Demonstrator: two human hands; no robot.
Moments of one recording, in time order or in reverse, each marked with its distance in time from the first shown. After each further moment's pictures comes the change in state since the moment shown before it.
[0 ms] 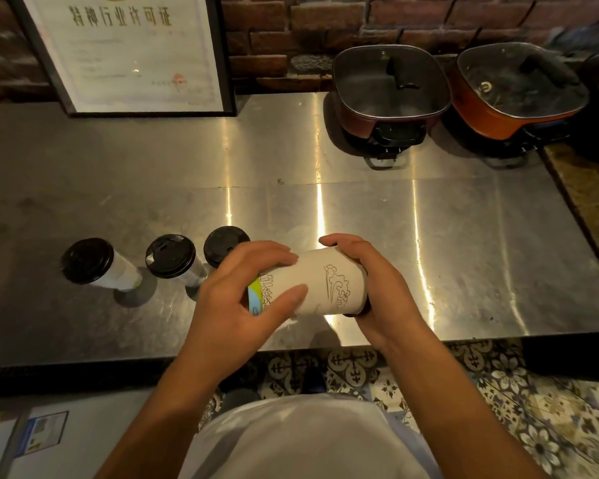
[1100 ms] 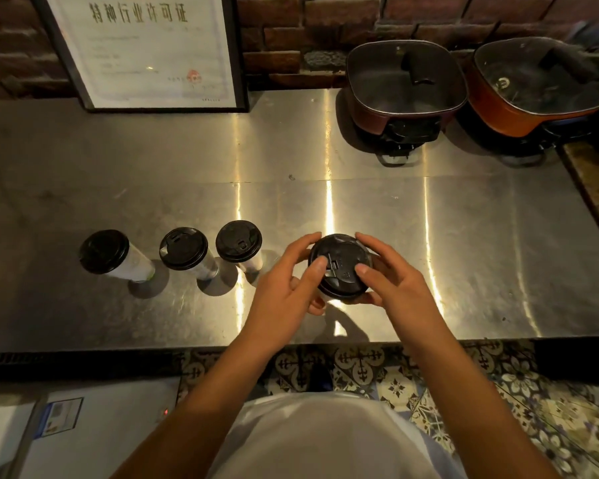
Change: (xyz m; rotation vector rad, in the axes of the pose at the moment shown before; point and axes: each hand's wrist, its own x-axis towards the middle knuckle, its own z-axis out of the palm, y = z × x) left_hand 0.009 -0.017 0.051 -0.321 -0.083 -0.448; right_hand 0.010 0.029 -0.045 -0.286 -0.012 -0.251
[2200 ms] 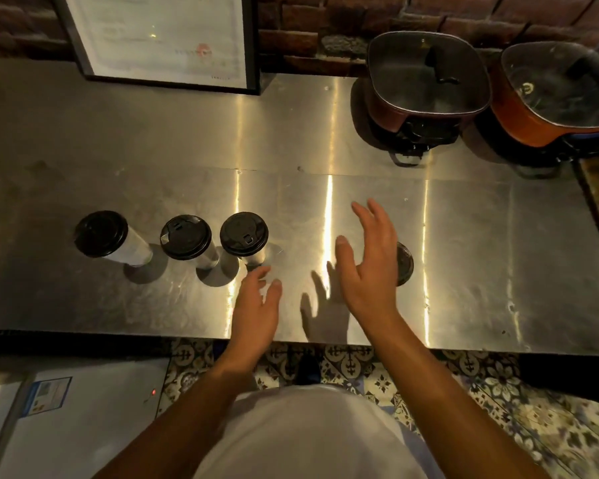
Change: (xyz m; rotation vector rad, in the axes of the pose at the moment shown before) left_hand 0.012 -0.102 -0.016 0.068 0.301 -0.286; right_hand 0.065 0.038 0.049 -0.623 0.259 -0.438
